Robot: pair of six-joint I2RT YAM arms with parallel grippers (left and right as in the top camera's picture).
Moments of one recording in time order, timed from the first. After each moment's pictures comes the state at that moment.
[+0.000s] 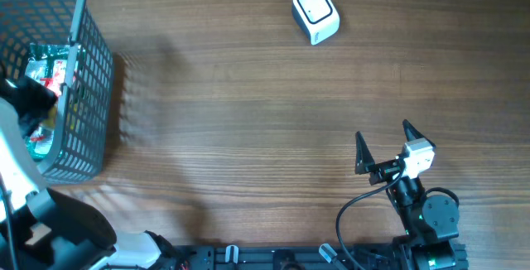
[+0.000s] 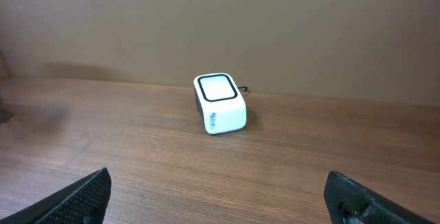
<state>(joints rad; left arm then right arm) 0.66 1.65 1.52 -1.07 0.00 -0.37 0.18 0.02 0.01 0.00 -0.08 0.02</state>
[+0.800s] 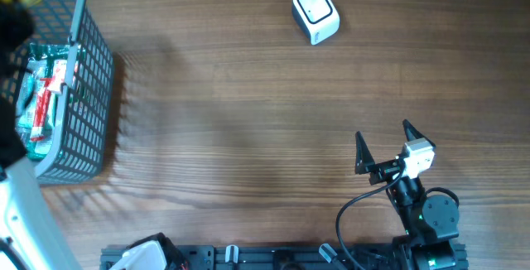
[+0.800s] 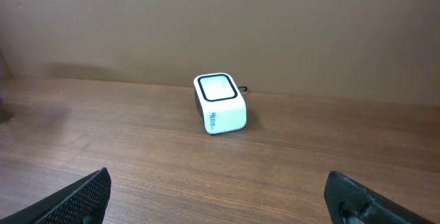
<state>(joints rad) 0.36 1.31 1.88 -0.88 0.09 -0.39 0.18 0.02 0.01 0.00 -0.08 0.02</state>
